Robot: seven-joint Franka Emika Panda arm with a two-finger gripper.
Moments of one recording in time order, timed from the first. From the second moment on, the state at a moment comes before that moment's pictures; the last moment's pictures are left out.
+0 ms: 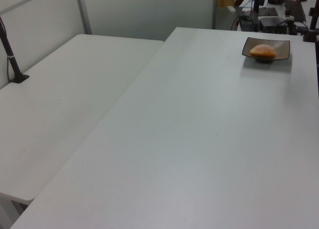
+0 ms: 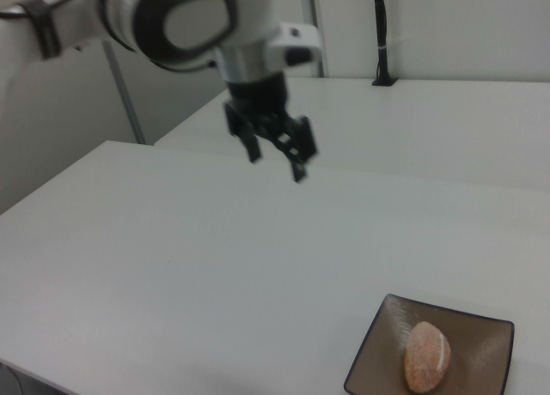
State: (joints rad) arm -0.13 -0.07 -0.20 -1.64 0.05 1.68 -0.18
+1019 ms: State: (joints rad) arm 0.09 -0.02 -0.03 -1.65 0.06 1.71 -0.05
